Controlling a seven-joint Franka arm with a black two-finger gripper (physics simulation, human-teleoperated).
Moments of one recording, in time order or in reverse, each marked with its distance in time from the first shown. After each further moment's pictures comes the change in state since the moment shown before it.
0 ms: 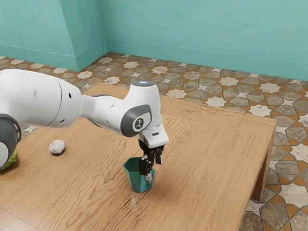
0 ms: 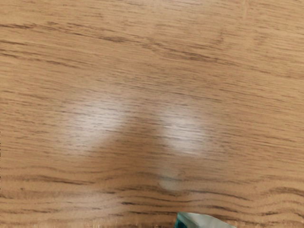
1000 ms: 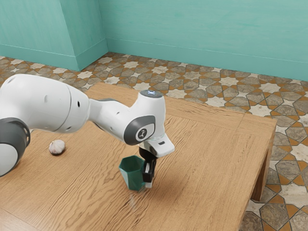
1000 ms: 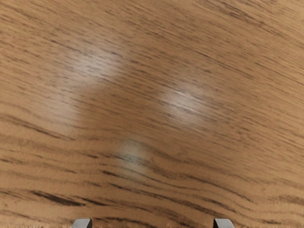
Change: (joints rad) arm -0.009 0.048 -0.007 -0.002 0.093 -0.020 -0.301
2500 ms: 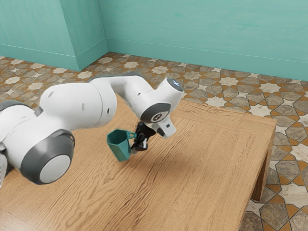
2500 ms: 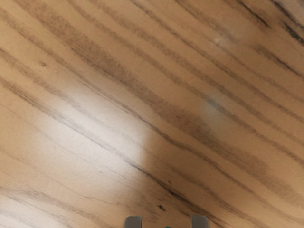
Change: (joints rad) arm 0.074 0.326 0.073 0.512 0.358 -0.367 -0.343
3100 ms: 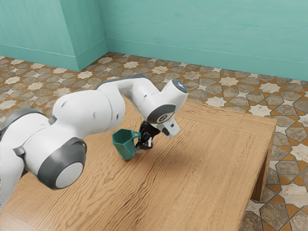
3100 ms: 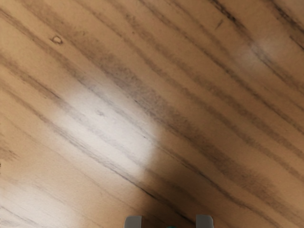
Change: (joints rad) arm 0.030 0.134 0.003 0.172 -0.011 -0.029 -0.025
